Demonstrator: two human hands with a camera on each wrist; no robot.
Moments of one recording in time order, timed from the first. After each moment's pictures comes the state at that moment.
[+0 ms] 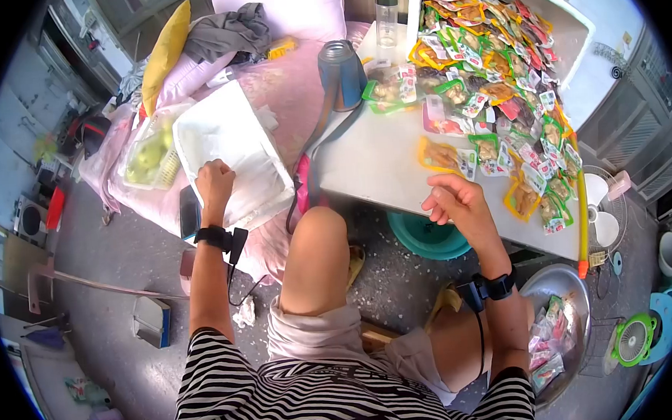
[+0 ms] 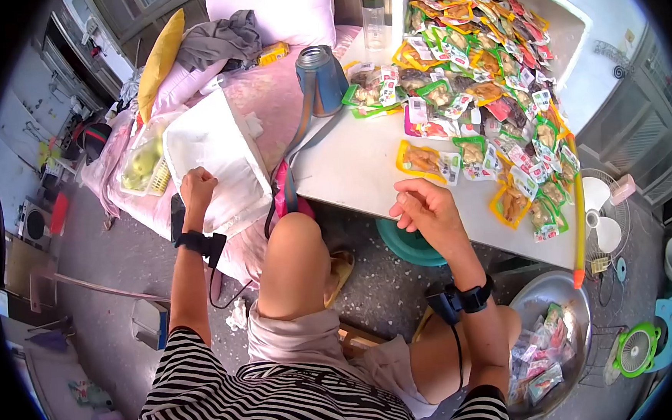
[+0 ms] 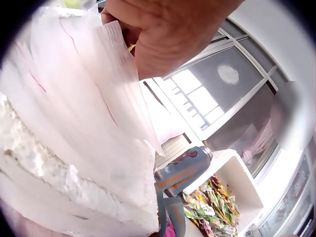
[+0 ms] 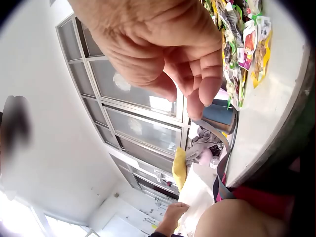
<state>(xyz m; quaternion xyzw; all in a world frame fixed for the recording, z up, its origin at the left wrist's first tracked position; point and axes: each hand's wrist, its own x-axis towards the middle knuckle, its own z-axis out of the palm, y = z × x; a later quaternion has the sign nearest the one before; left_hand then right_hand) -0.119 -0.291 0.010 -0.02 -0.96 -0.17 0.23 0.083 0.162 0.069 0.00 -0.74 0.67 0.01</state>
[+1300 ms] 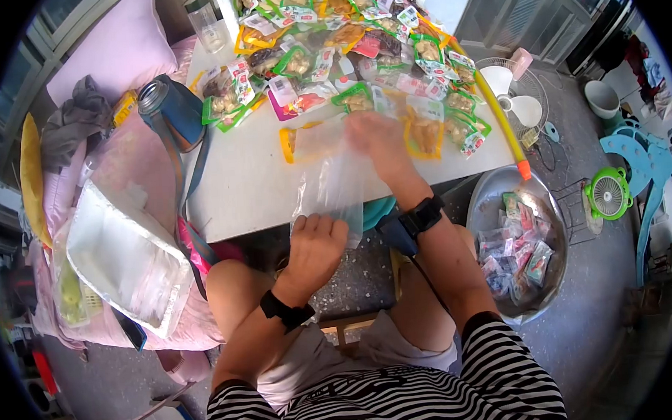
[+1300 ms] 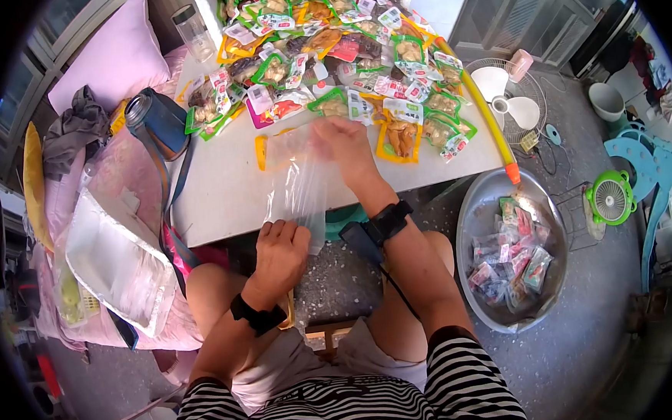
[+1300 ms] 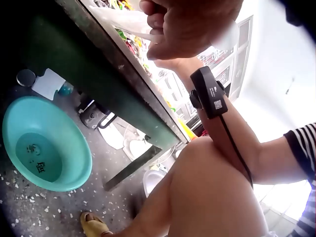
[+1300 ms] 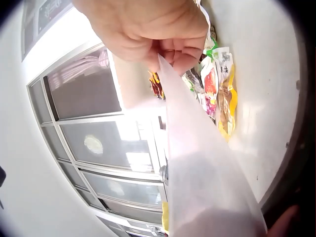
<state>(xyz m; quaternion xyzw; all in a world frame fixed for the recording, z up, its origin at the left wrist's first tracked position) 0.039 0.018 -0.004 -0.60 -0.76 -0.21 0.16 0.040 0.232 0.017 -0.17 -0.54 0.78 0.27</state>
